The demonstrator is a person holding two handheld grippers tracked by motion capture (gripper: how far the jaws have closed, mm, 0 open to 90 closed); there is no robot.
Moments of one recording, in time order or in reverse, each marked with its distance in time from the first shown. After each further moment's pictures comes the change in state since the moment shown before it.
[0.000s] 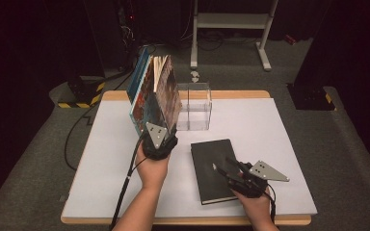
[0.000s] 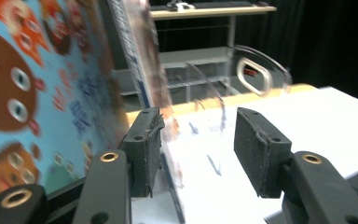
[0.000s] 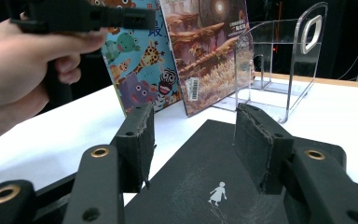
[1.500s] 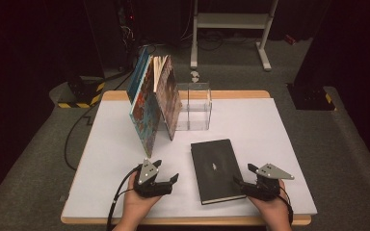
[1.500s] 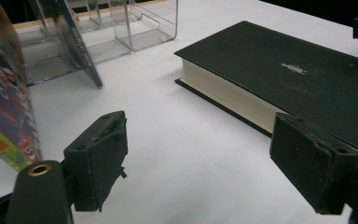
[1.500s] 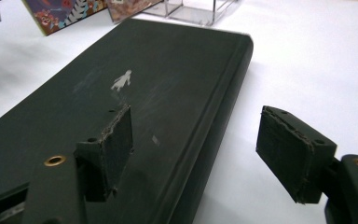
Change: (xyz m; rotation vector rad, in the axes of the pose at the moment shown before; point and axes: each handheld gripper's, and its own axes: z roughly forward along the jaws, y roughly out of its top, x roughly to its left) left arm 0.019 -0.092 -0.046 0.187 -0.410 0.045; right arm -0.033 -0.025 -0.025 0.322 -0.210 -0.012
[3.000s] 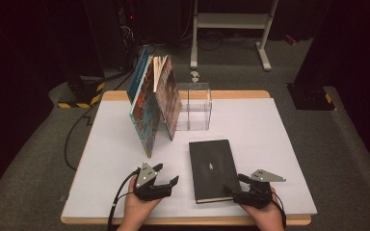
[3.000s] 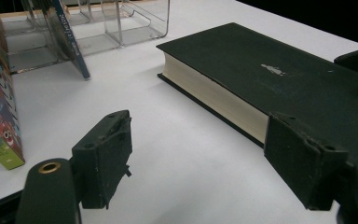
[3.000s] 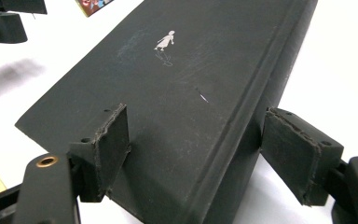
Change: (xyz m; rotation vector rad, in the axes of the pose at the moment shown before) left arm -0.001 -0.008 -0.003 -0.024 -0.015 -0.041; right arm 0.020 -0.010 0.010 0.092 0.139 0.093
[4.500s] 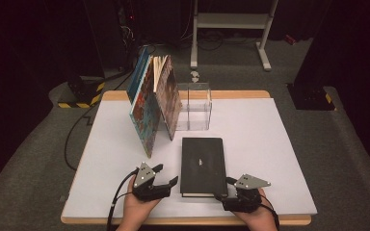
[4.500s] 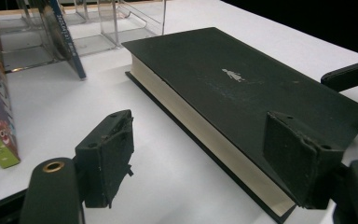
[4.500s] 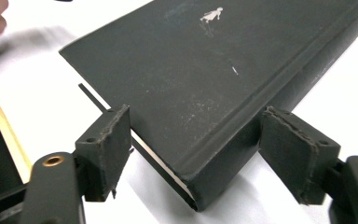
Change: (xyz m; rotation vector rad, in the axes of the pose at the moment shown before) left arm 0.001 0.002 -0.003 -0.006 -0.034 -0.028; right arm 0.027 -0.001 0.012 0.013 0.063 -0.194
